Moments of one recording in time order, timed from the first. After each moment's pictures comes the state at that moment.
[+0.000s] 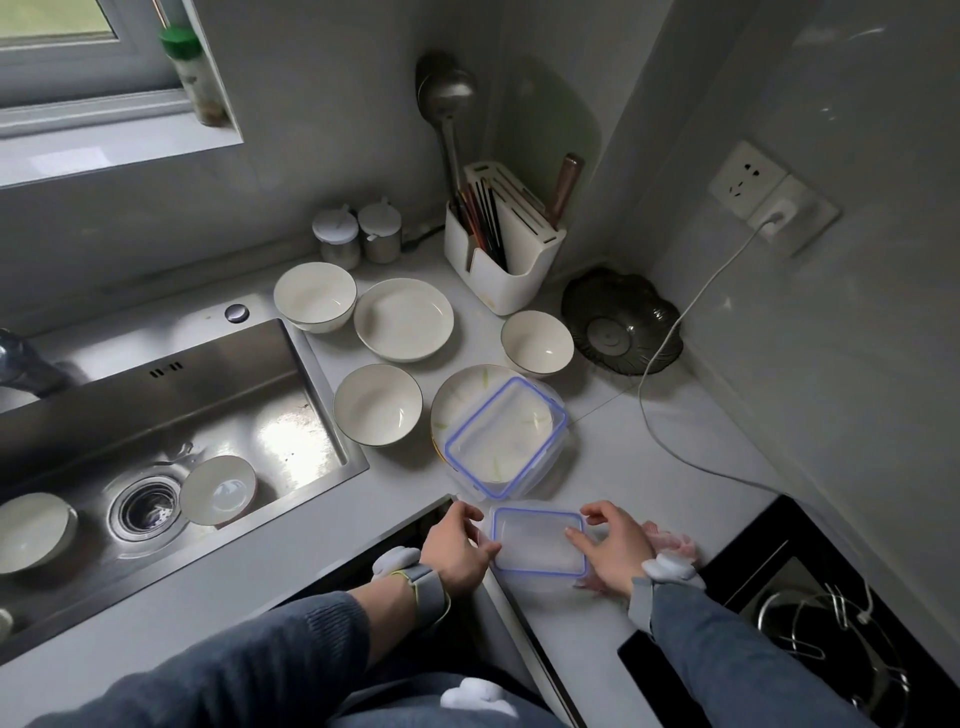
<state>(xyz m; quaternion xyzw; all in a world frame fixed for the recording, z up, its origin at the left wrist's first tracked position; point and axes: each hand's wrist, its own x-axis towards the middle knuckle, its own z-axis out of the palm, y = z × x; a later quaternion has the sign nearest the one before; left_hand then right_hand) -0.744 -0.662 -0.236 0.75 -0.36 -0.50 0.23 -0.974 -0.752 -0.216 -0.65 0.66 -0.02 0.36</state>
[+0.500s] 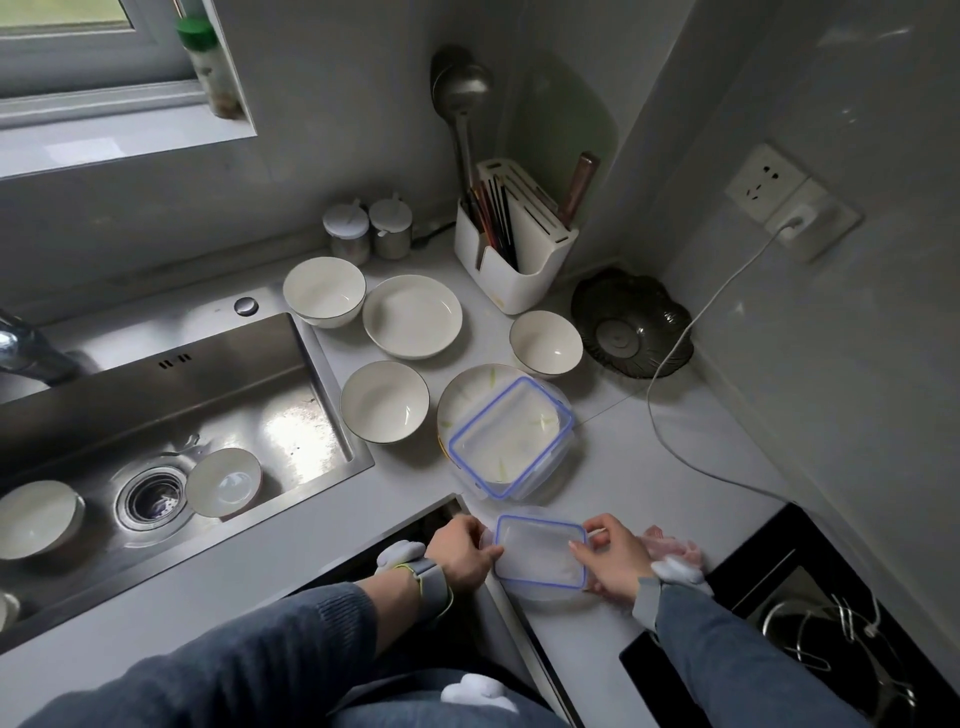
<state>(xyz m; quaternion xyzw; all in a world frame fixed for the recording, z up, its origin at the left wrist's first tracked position) -0.742 -0.669 -0.244 0.75 -0.38 -0.53 0.15 -0.977 -0.751 -0.230 -0.59 0.68 0.02 0.43</state>
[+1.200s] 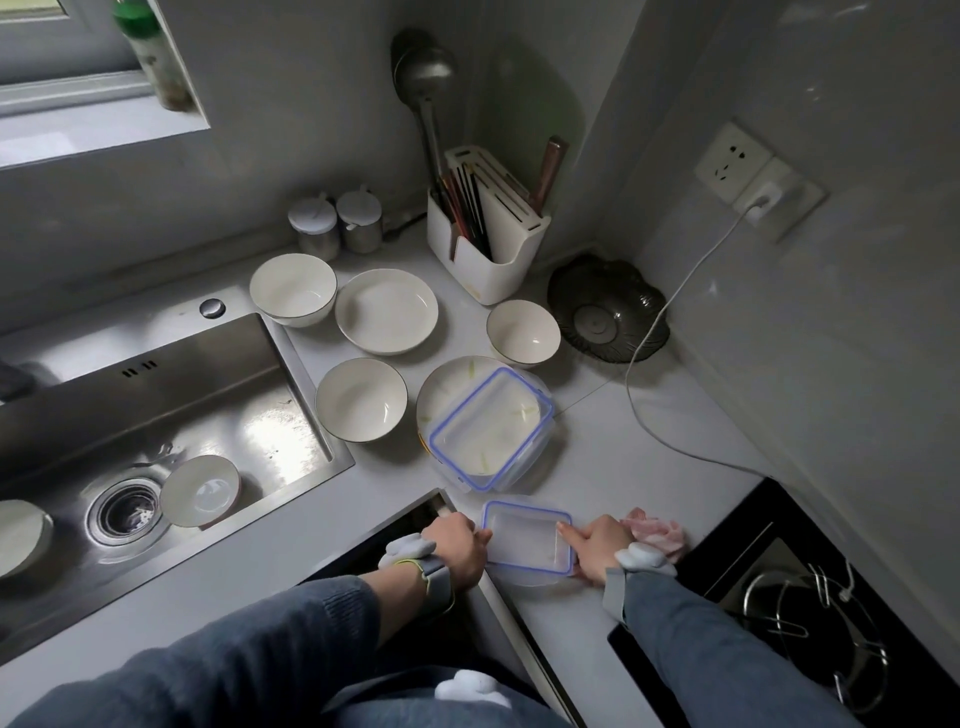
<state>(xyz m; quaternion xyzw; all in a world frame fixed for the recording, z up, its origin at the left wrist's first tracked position) -0.757 -0.681 -0.240 0.78 -0.45 -0.44 0.00 -0.977 -0.754 -0.232 -0.59 0.72 0.16 0.32</state>
